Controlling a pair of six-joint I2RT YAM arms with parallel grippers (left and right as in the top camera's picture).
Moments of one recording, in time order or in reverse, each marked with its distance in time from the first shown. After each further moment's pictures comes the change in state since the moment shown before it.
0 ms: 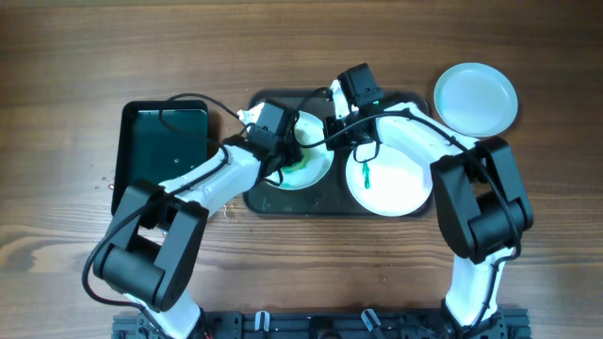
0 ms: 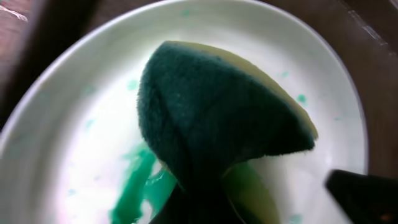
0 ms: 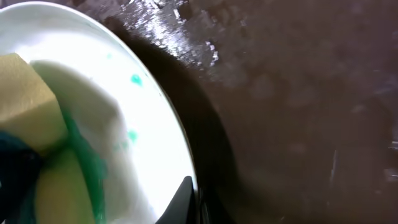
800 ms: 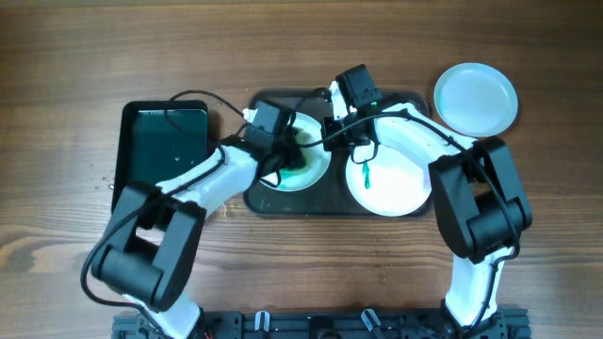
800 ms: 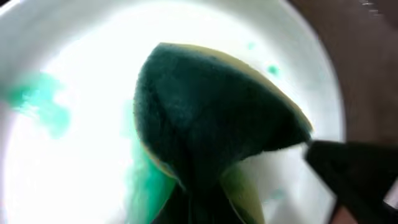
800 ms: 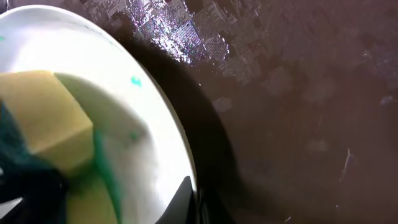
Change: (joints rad) left arm 0.014 -0.005 -0.012 0.021 0.116 0.097; right arm 0.006 0.003 0.000 0.002 -0.019 0.040
